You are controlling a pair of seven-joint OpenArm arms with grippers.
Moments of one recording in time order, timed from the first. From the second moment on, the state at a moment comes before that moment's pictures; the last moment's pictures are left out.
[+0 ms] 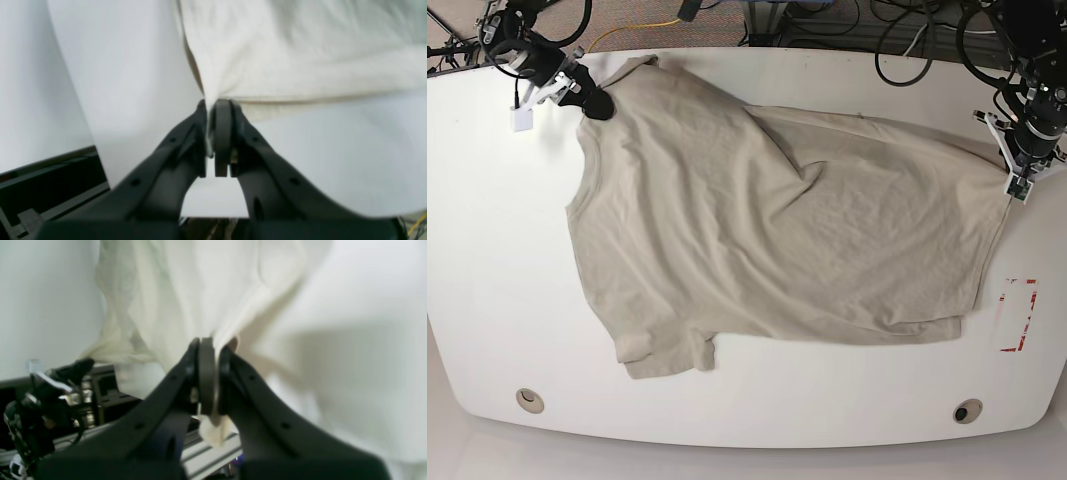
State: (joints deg) left arm 16.4 -17.6 -33.9 113.3 -2.4 -43.3 55.4; right arm -25.7 8.6 40.7 91.4 77.4 26.7 -74.5
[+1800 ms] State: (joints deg) left arm -50.8 -11.7 -27.7 108.2 -13.1 -41.9 72.1; right arm 58.9 40.3 8.9 51.1 75.7 26.7 -74.5
